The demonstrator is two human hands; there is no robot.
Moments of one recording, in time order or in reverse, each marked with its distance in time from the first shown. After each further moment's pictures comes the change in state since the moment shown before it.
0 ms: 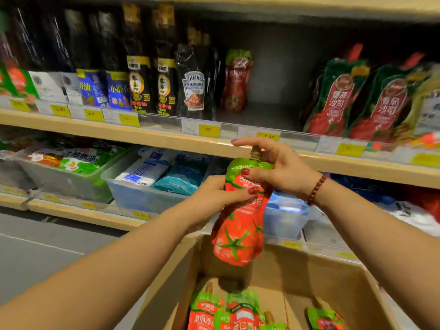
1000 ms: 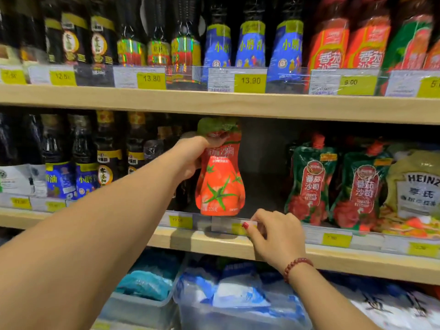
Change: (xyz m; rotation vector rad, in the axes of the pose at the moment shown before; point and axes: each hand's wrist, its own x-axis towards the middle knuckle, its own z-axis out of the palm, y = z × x) left_hand 0.177 0.178 -0.050 -0.114 0.356 0.145; right_hand 0.042 0.075 -0.059 -0.992 0.473 0.169
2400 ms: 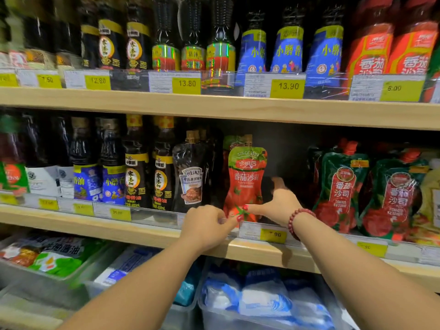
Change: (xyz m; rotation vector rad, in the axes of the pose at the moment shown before) left_hand -0.048 -0.109 -0.054 1.283 0.005 0.272; right_hand 0.085 -0.041 0.001 0.392 -0.313 0.429
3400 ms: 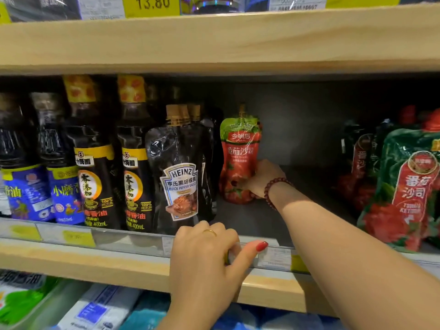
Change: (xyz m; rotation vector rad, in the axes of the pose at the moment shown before) left_hand -0.004 -0.013 0.035 0.069 0.475 0.214; right_hand 0.118 -0.023 0.058 -0.056 -0.045 -0.029
